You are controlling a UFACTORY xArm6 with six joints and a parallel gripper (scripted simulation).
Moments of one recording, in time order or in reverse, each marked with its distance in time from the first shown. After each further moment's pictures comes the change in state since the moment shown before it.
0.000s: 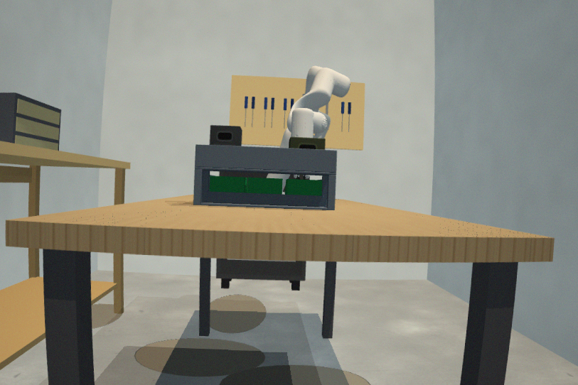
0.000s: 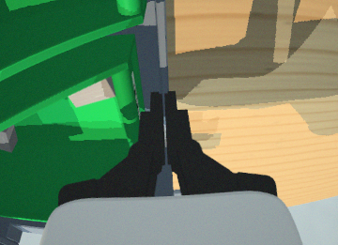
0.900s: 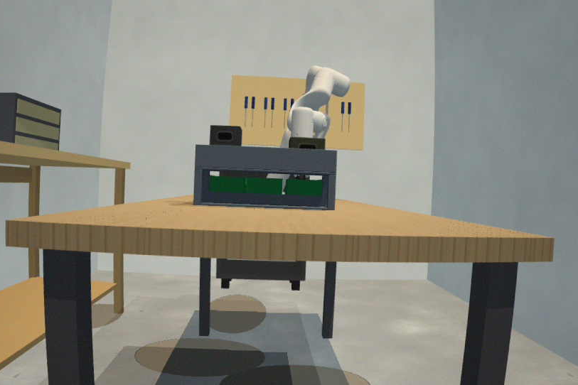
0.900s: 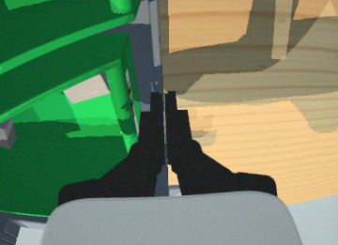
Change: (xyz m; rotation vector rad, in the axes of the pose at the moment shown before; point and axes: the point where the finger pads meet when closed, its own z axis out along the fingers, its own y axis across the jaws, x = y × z) arm 0.000 0.004 -0.004 0.000 0.000 0.000
